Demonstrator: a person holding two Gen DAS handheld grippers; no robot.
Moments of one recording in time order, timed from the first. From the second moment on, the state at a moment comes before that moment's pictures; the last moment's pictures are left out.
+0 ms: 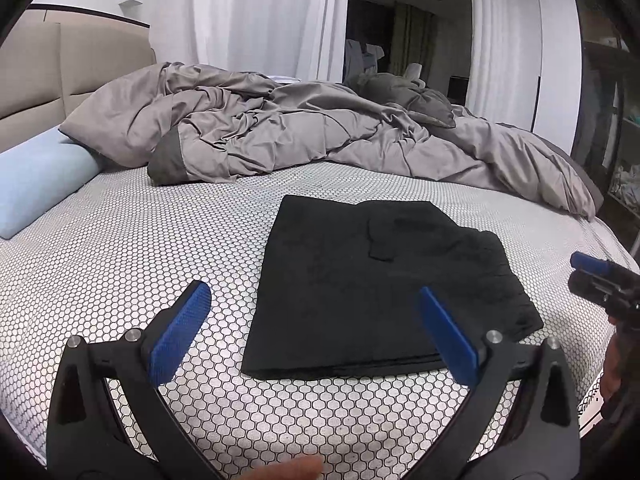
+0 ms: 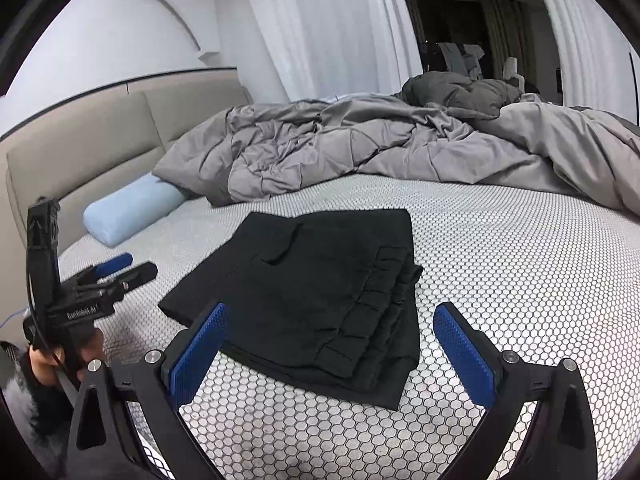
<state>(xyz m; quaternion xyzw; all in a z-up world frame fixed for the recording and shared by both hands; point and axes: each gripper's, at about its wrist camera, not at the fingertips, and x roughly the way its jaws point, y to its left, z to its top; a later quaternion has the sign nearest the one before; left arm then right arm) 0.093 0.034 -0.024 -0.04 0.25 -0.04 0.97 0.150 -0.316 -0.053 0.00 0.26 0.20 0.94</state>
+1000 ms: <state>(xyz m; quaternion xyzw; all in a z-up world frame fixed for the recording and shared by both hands) 0.106 0.044 -0.033 -0.05 0.27 -0.04 0.96 0.156 -0.311 -0.060 -0.01 0.27 0.20 0.94</state>
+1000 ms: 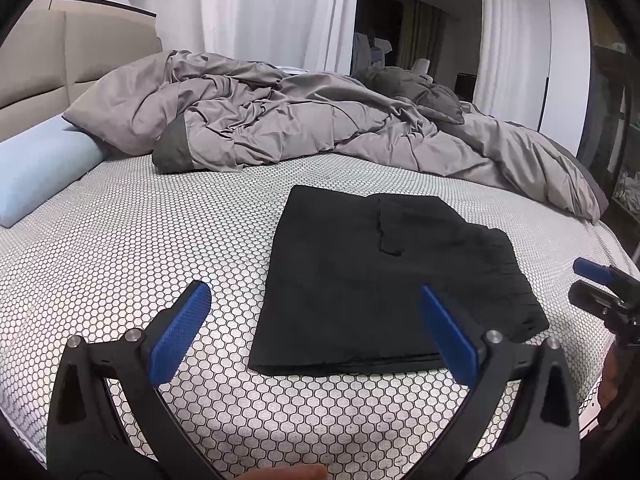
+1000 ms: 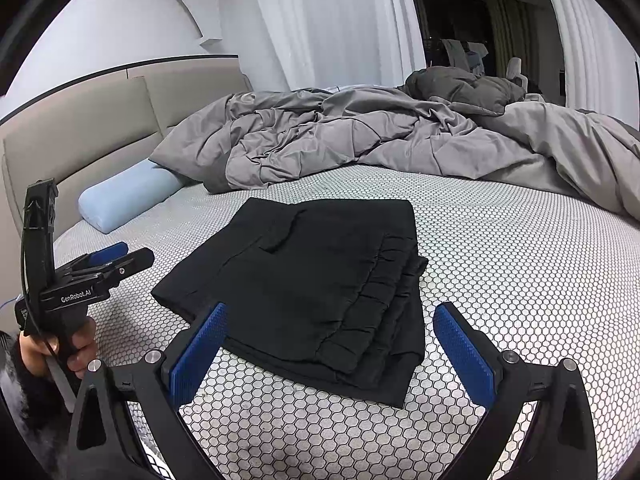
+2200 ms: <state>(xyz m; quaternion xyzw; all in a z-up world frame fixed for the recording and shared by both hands) 0.109 0.046 -0.037 -0.05 0.27 -0.04 0.96 0.157 -0.313 -0.061 -0.02 0.27 0.20 0.94</state>
